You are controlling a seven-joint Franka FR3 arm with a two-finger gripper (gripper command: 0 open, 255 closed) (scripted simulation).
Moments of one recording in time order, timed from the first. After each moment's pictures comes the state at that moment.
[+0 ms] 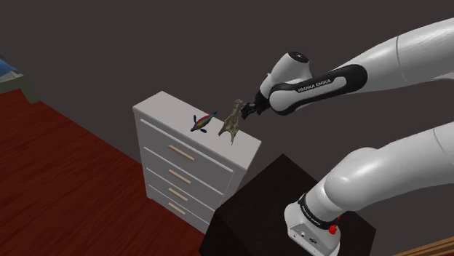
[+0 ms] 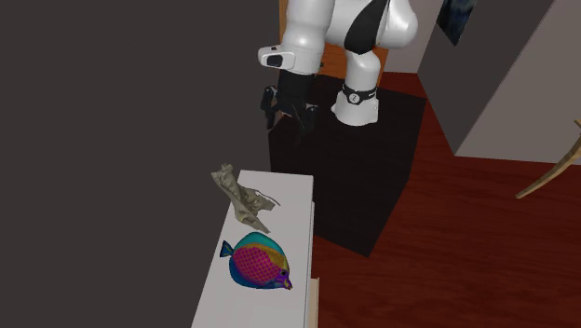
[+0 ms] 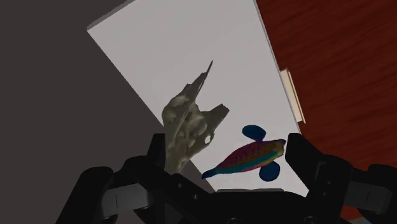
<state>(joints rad) -0.11 -0.36 -0.08 -2.77 -0.12 2.70 0.07</state>
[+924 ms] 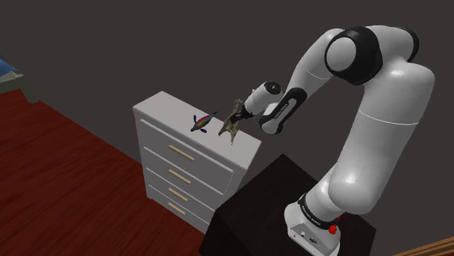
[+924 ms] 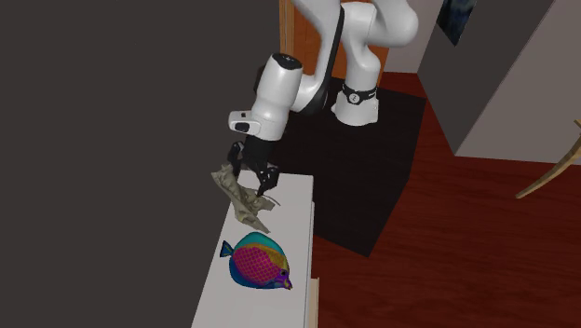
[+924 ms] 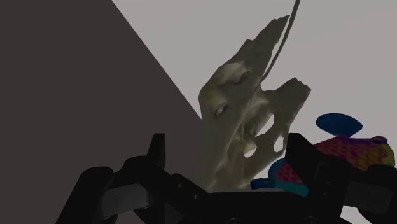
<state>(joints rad) 0.03 0.32 -0.42 -2.50 -0.72 3.30 0.57</state>
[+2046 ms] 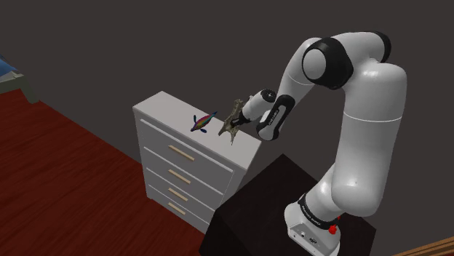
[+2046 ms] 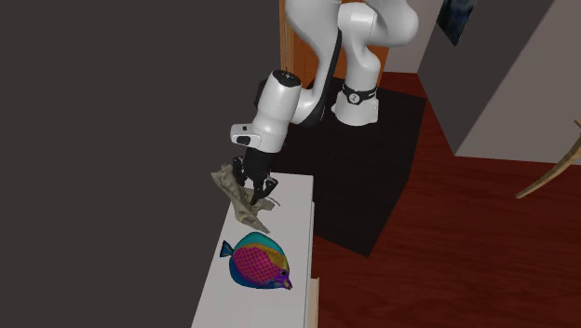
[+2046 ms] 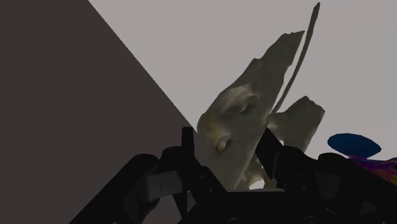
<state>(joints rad) 0.13 0.47 -0.51 -2.47 -0.67 3.42 0.58</state>
